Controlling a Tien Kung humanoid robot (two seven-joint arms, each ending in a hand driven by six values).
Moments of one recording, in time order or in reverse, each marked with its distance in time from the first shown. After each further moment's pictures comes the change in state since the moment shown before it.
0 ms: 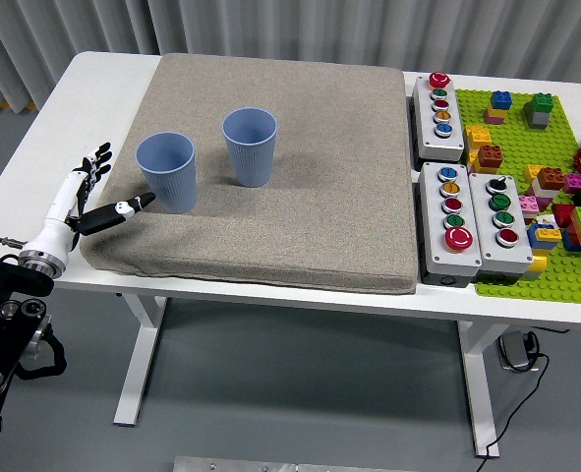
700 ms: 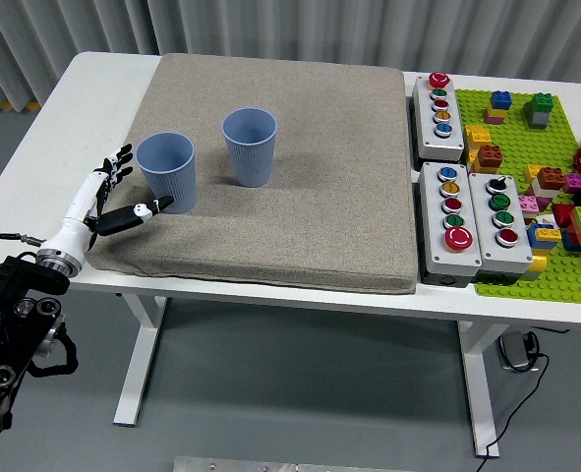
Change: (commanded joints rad) left arm -0.033 0.000 0.051 0.024 -0.009 -0.001 -0.003; right arm 0.000 0.001 -0.008 0.000 0.009 0.000 -0.002
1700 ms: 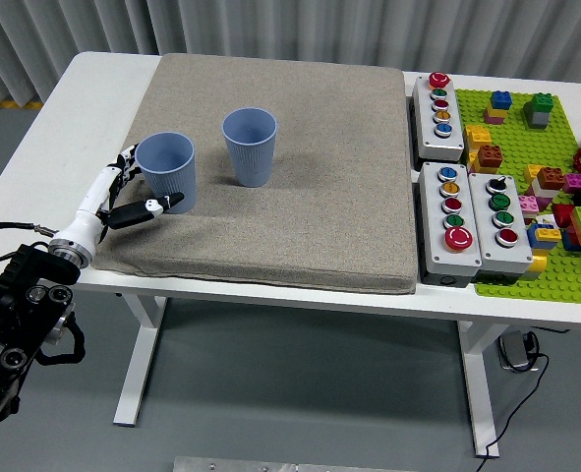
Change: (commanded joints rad) left arm -0.077 0.002 0.059 0.085 -0.017 0.002 0.000; right arm 0.002 -0.001 -0.011 -0.002 0.014 -0.002 0.003
